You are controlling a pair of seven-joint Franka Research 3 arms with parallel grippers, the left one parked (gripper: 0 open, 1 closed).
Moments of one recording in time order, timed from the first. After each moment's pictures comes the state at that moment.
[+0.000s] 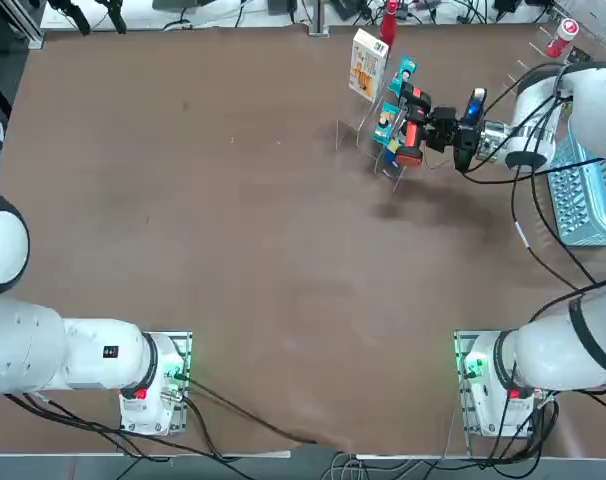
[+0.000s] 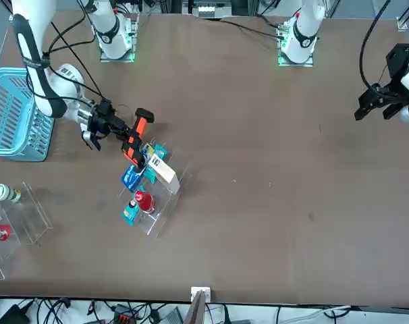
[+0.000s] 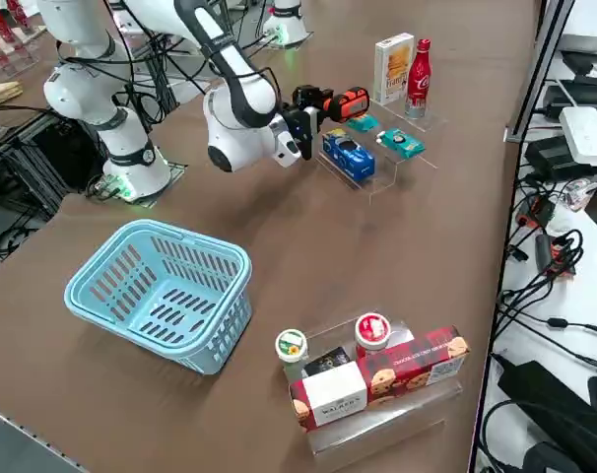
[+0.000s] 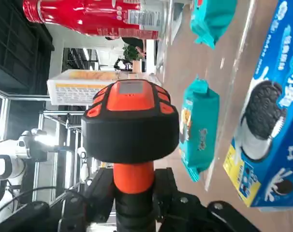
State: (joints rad) arm 0.08 0.23 -0.09 -2.48 1.80 1.81 -1.18
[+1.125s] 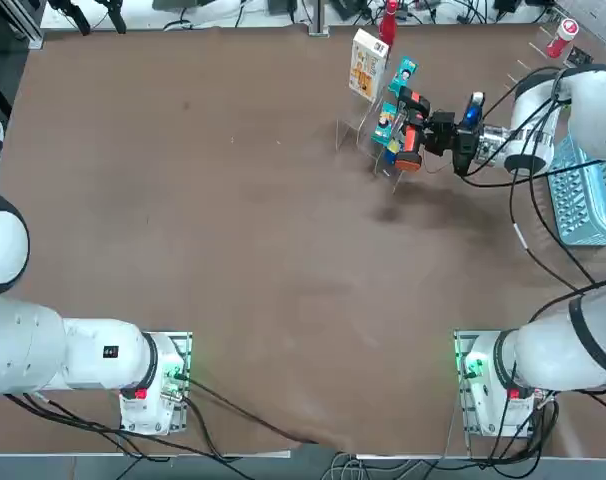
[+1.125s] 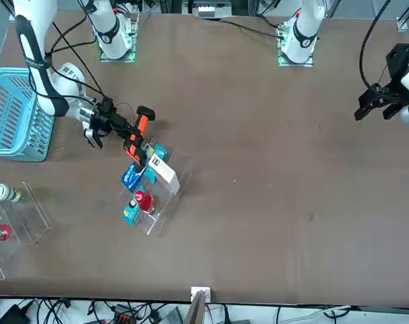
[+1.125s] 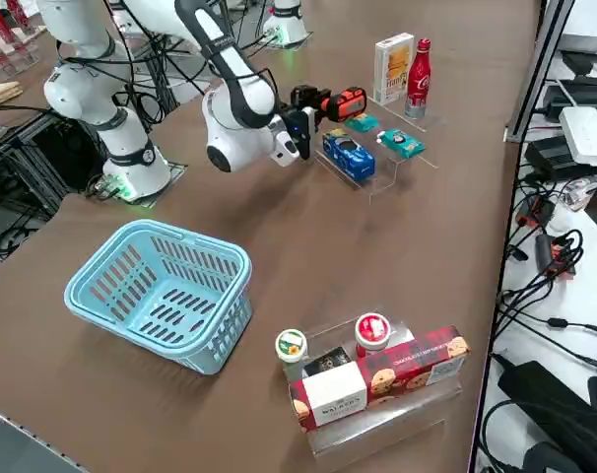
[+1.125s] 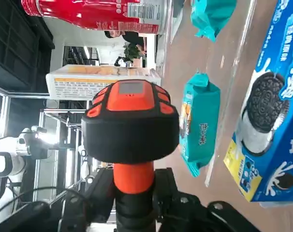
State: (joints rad) arm 0.09 0.23 -0.09 -2.48 1.80 1.80 -1.18
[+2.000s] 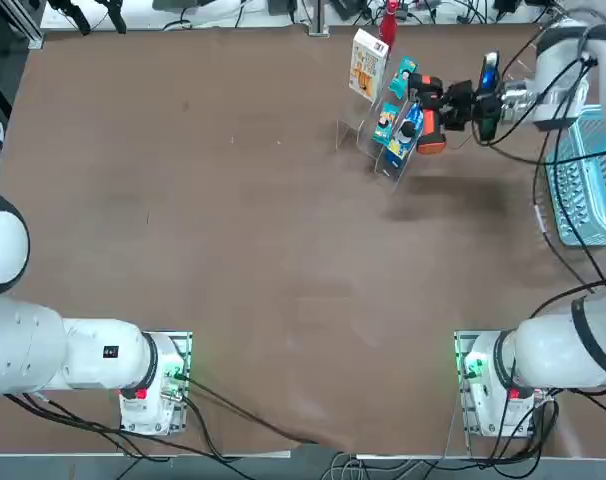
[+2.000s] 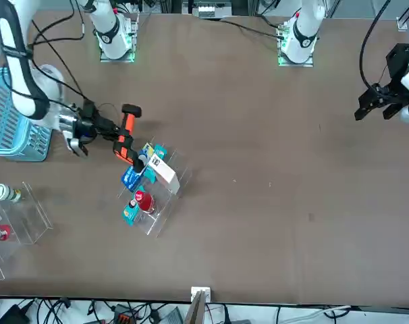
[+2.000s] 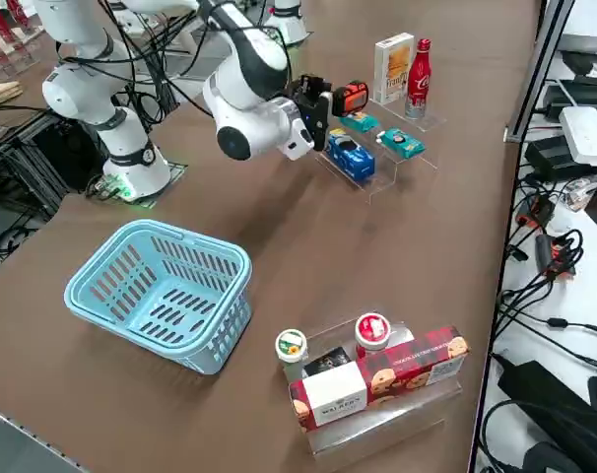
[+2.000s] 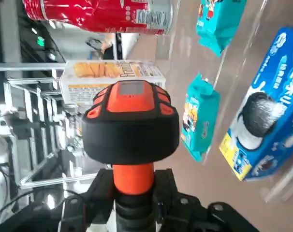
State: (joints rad) arm 0.00 0.19 -0.11 -2.25 1.35 1.77 -0.81
